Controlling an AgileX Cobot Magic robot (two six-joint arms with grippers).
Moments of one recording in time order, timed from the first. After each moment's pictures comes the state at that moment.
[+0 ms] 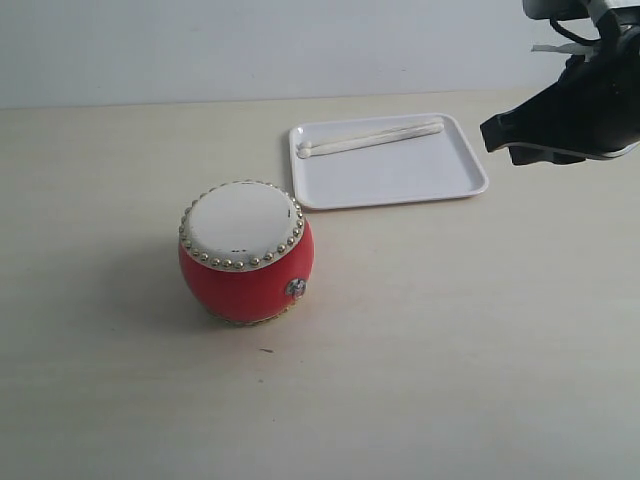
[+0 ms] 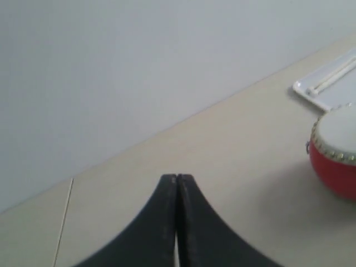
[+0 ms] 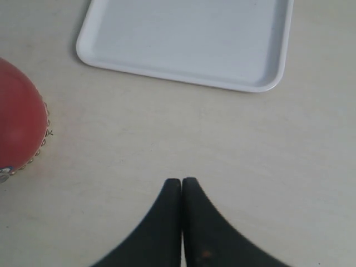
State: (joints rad) left arm -0.02 0.18 -0.72 -0.12 0.86 0.55; right arm 0.28 1.37 -0.93 0.21 0.62 -0.17
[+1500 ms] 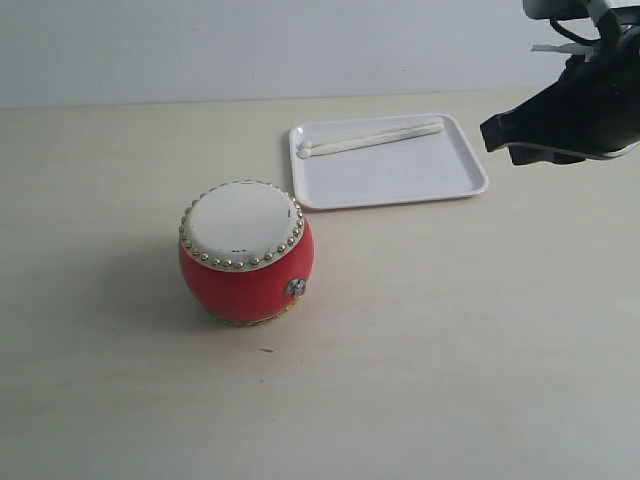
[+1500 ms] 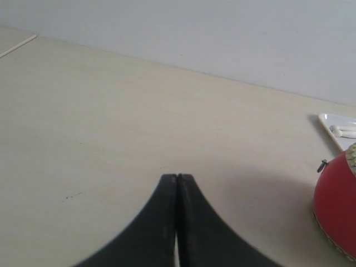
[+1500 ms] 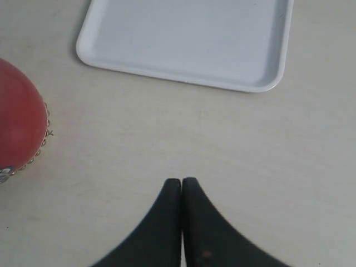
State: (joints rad) left arm -0.02 0.01 0.00 0.15 0.34 -0.34; right arm 0.28 1.37 -0.93 0.21 0.62 -0.17
